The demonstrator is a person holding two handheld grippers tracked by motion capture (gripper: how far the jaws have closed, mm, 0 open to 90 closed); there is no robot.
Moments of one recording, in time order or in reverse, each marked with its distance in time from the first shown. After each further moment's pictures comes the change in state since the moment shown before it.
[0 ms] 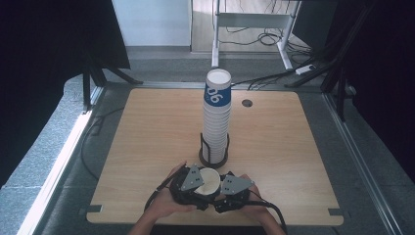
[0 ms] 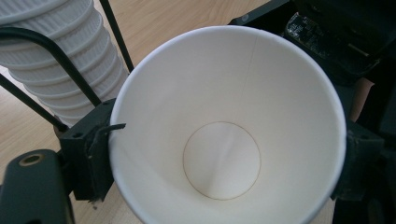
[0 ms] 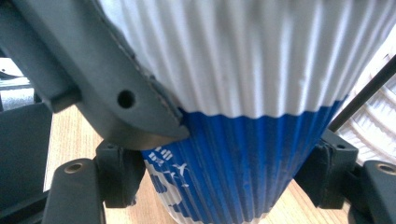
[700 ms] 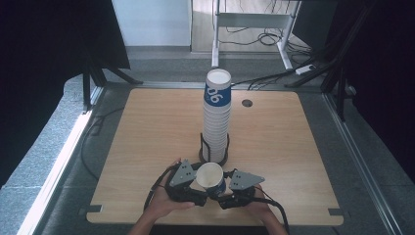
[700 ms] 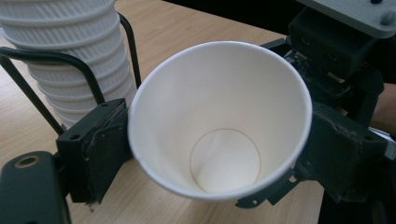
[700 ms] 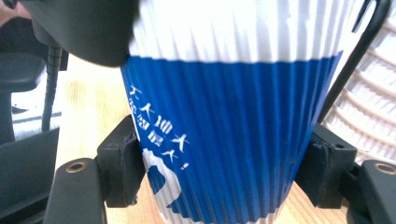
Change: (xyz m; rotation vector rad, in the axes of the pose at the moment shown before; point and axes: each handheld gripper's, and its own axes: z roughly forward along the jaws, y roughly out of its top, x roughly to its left) left arm 0.007 0.003 -0.017 -0.146 -0.004 -0.126; right arm -0.012 -0.003 -0.014 -0.095 0.006 0.095
